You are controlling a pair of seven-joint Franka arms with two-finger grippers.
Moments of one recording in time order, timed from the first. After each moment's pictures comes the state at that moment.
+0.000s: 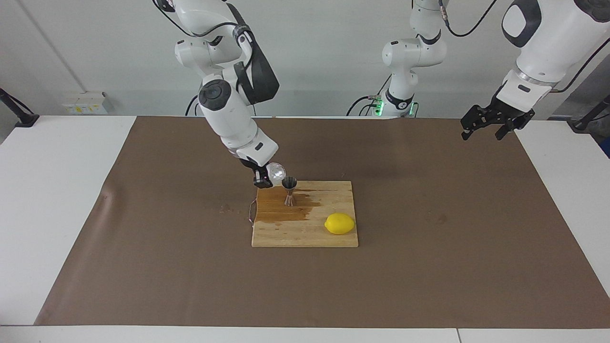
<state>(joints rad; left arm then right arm) 0.03 -0.01 -0.06 -1.62 -0.04 1.58 0.00 0.23 0.22 0.08 -1.77 0.29 1.98 -1.48</state>
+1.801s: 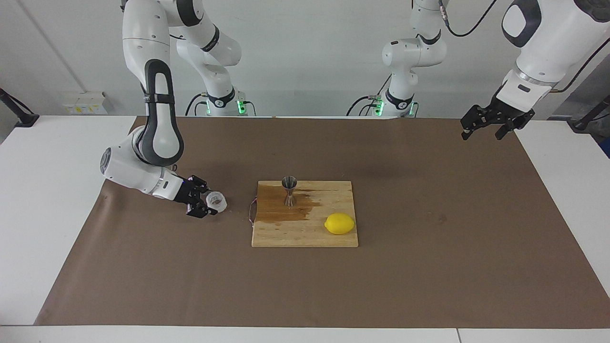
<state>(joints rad) 0.03 -0.02 -0.06 -1.62 -0.04 1.58 0.00 -0.19 0.37 0.08 -1.98 0.70 2.07 -2.34</state>
